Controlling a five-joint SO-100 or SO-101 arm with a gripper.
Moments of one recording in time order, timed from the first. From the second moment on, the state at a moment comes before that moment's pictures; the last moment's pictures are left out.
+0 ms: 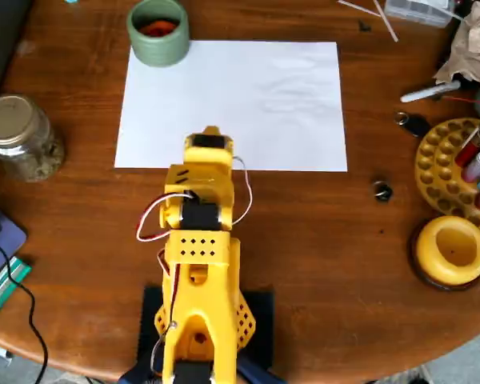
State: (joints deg) arm -2.0 186.9 177.3 38.8 2.2
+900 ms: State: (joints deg) arm -2.9 172.7 177.7 53.6 -0.7
